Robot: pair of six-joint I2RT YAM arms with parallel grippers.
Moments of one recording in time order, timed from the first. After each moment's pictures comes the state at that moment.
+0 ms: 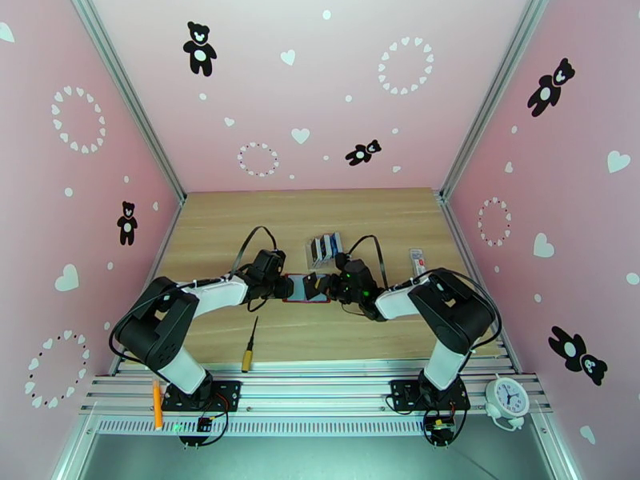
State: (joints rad) left arm -0.53 1.65 0.77 -0.13 0.15 -0.47; right arm 0.65 1.77 0.59 0.63 -0.37 1.03
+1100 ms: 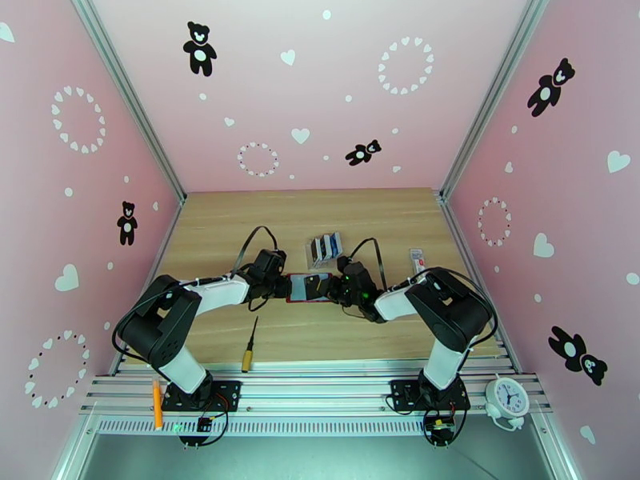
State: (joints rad) left arm -0.53 1.66 0.77 -0.12 0.15 -0.48; right arm 0.66 1.78 0.59 0.58 -0.32 1.03
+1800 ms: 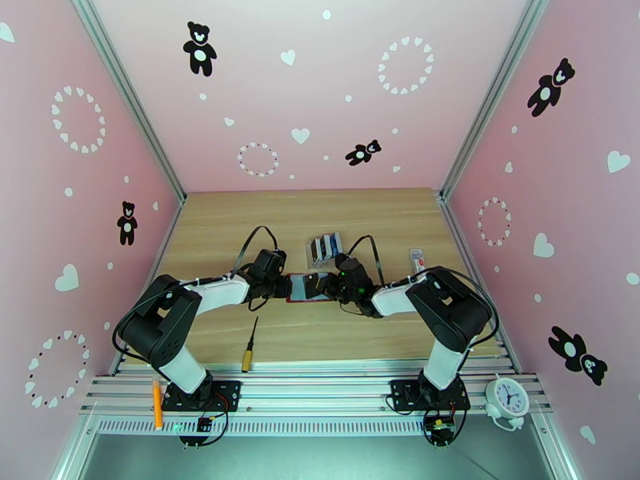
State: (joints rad) left arm -0.53 1.66 0.78 -0.12 0.15 -0.48; right arm 0.66 1.78 0.65 0.48 -0.27 1.02
